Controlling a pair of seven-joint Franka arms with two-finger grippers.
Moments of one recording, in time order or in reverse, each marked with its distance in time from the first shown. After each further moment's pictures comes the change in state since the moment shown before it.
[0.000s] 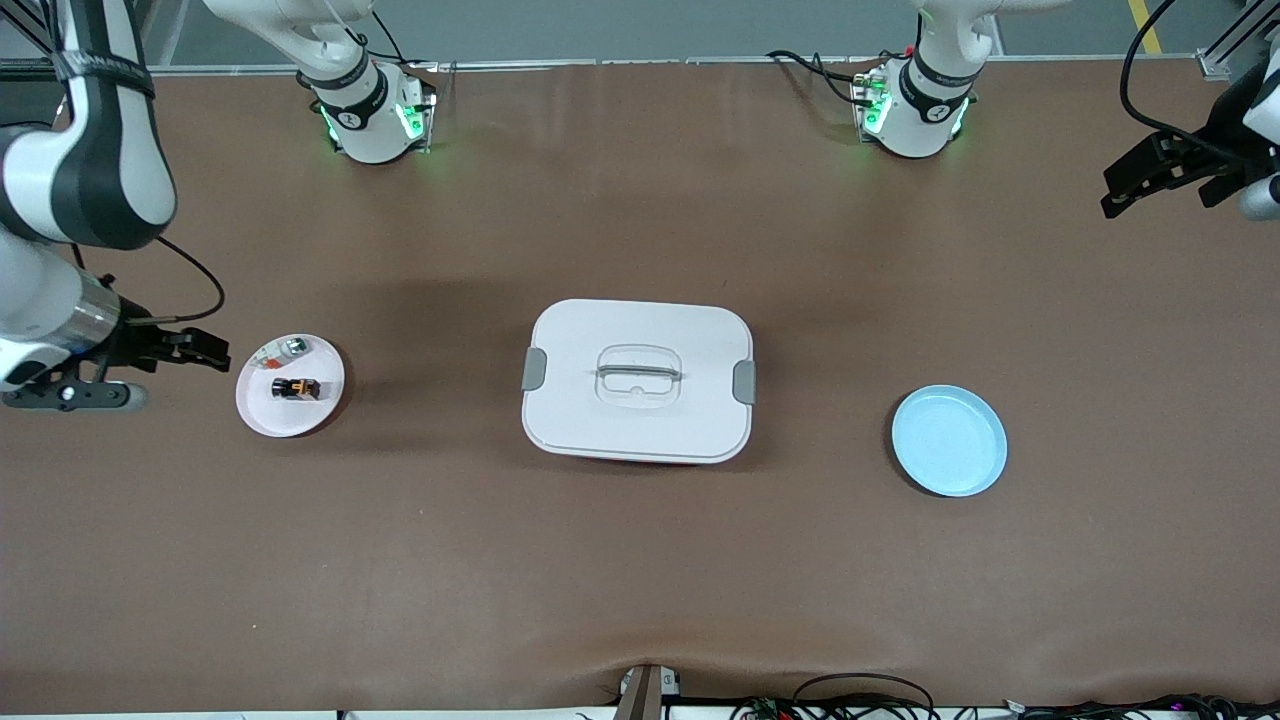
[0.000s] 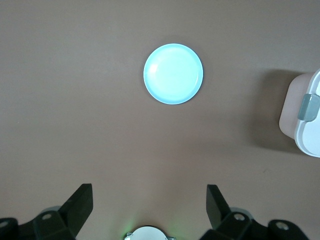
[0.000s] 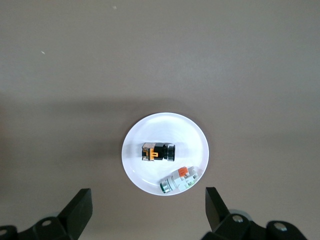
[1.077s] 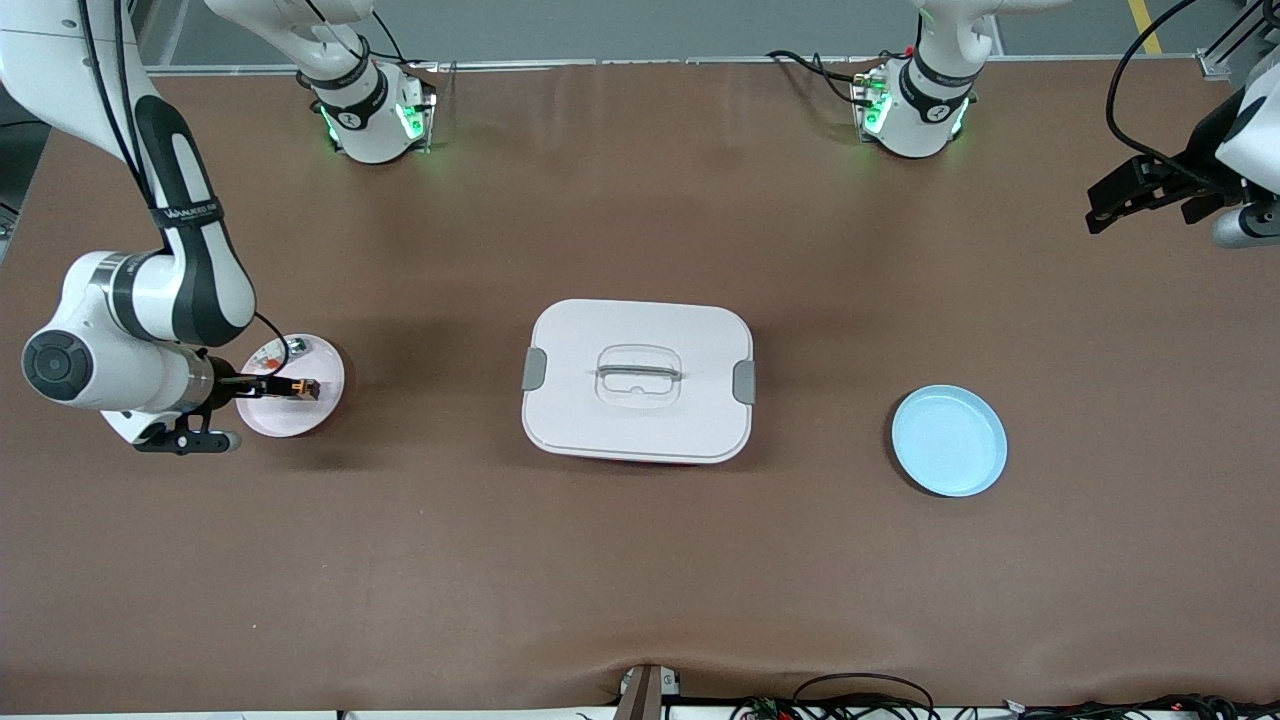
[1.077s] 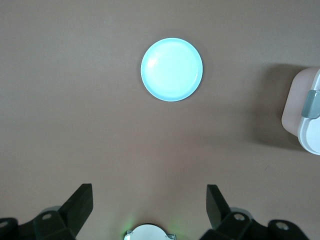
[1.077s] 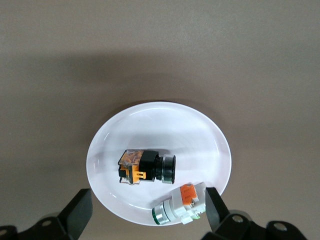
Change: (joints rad) left arm -0.005 0.031 -0.004 0.001 0.000 0.000 0.001; right arm -0.026 0.258 0.002 -0.033 -0.001 0.127 0.000
